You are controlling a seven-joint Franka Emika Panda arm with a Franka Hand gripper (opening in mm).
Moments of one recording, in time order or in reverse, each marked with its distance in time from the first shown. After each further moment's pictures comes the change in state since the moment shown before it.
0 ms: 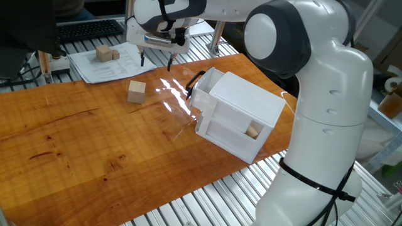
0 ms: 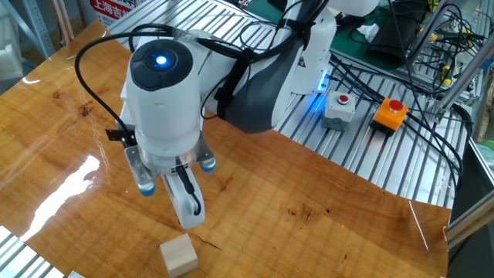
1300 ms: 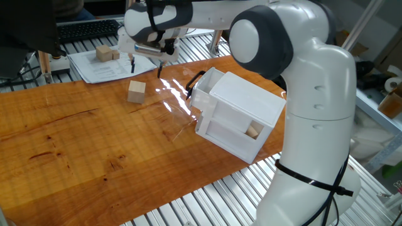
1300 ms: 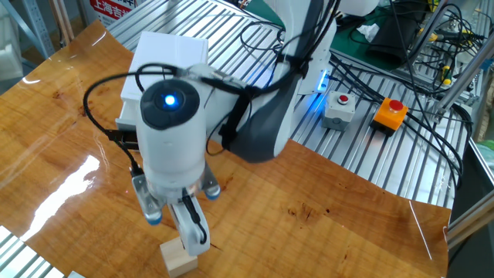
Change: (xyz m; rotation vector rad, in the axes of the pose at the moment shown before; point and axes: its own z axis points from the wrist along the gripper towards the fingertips) arm -0.004 0.033 0.044 -0.022 -0.012 -0.010
